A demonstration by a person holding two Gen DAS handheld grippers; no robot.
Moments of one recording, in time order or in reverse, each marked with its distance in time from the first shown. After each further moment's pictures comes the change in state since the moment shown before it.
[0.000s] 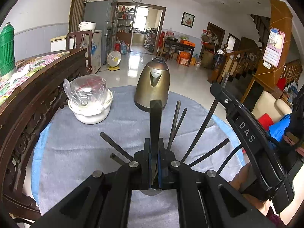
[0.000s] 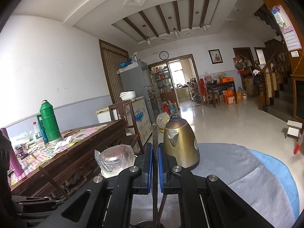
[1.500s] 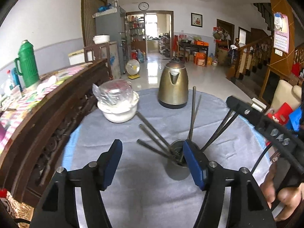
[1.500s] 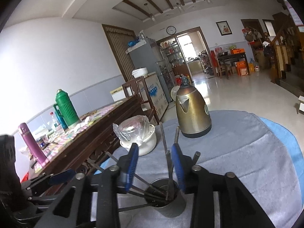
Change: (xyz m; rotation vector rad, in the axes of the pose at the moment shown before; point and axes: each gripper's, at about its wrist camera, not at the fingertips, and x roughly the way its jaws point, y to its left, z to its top) left arm -0.054 -0.003 -0.046 0.091 -0.061 0.221; right arm -0.057 -0.012 -0.024 0.097 0.177 0.140
